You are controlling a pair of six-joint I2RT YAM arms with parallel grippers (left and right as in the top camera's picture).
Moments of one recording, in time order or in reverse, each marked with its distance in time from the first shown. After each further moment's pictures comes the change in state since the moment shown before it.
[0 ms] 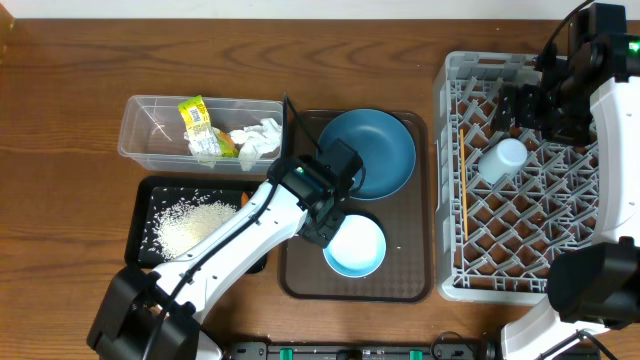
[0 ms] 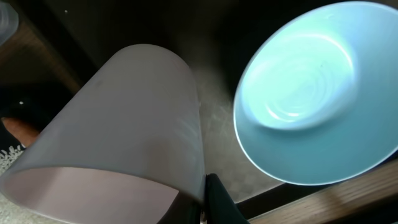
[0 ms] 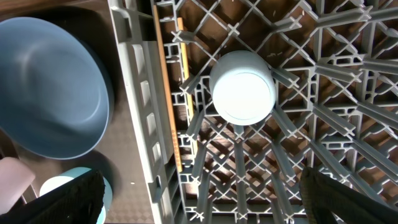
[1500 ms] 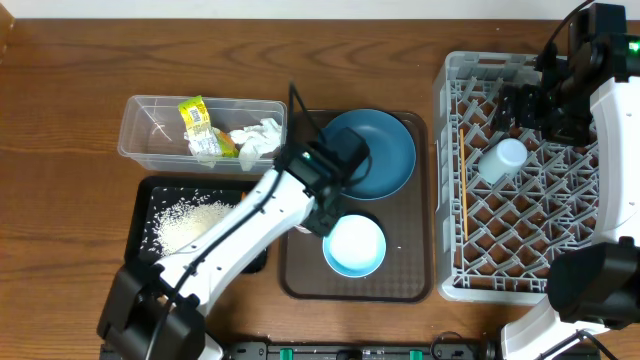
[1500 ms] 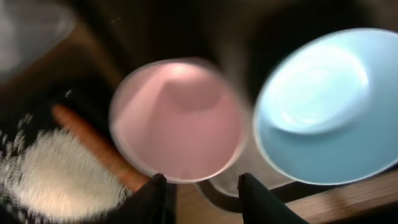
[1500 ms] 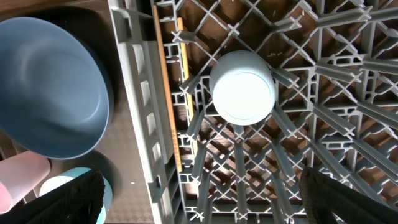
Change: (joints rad) left arm 0.028 0.046 0.144 -0.129 -0.074 -0.056; right arm 0.000 0.000 0.000 0.000 0.000 0.000
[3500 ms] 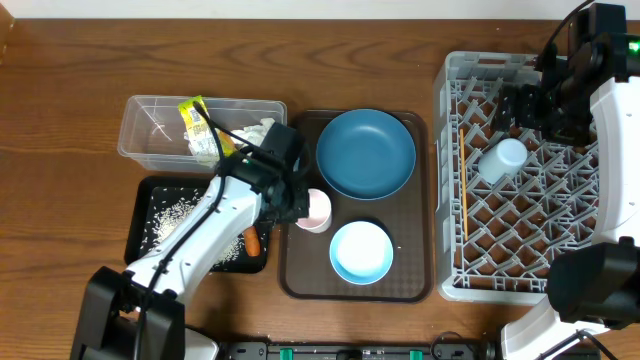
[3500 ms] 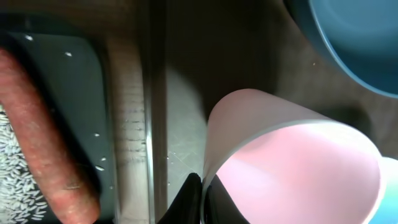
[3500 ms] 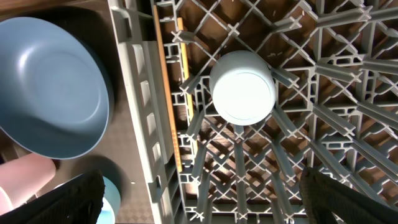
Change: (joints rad) left arm 0.241 -0.095 -0.297 0.336 0.232 -0.314; right arm 0.000 0.000 0.000 0.000 0.000 0.000
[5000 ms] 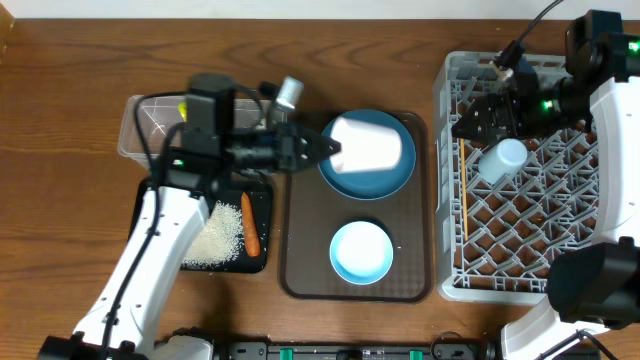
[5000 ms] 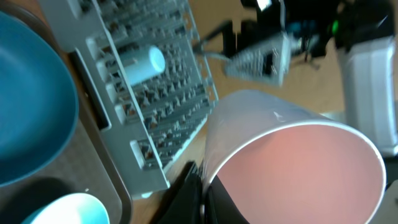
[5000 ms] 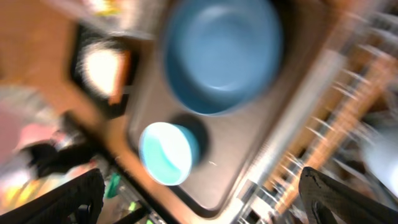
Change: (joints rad) left arm 0.247 -0.174 0.049 0.554 1.043 -0.148; right arm 0.000 0.000 0.001 -0.120 -0.582 -0.517
